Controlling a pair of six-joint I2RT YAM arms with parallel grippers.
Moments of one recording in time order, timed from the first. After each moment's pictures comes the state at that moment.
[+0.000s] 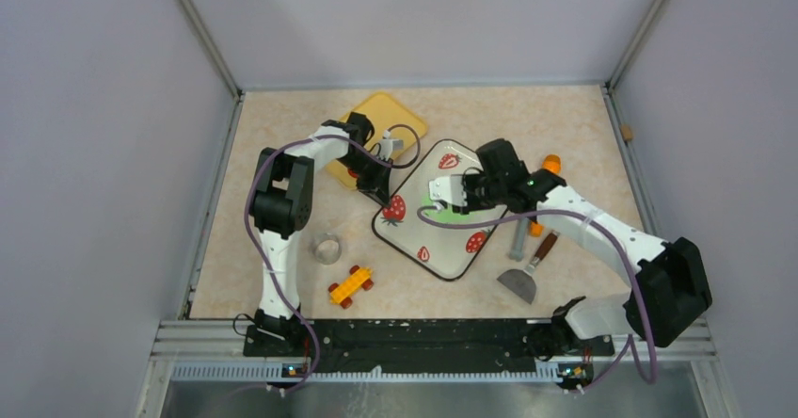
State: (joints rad) left arm -0.31 2.17 1.60 -0.88 0.64 0.18; right arm 0.61 1.35 1.07 -0.51 -0.20 -1.11
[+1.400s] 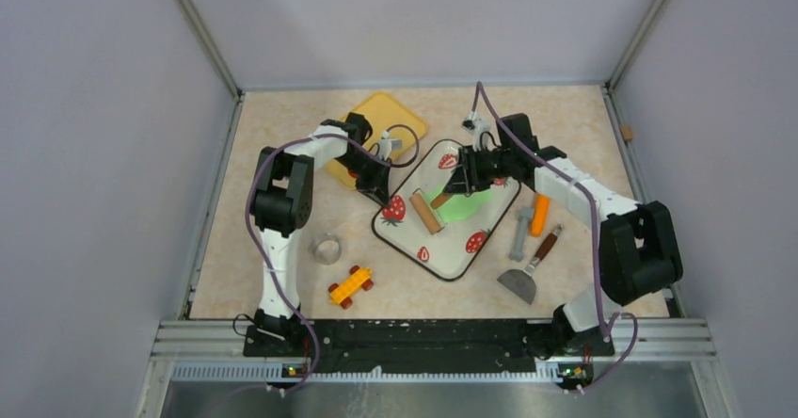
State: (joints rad) left arm -0.30 2.19 1.62 -0.90 0.67 0.19; right arm 0.38 1.55 1.10 -0.36 -0.68 0.17
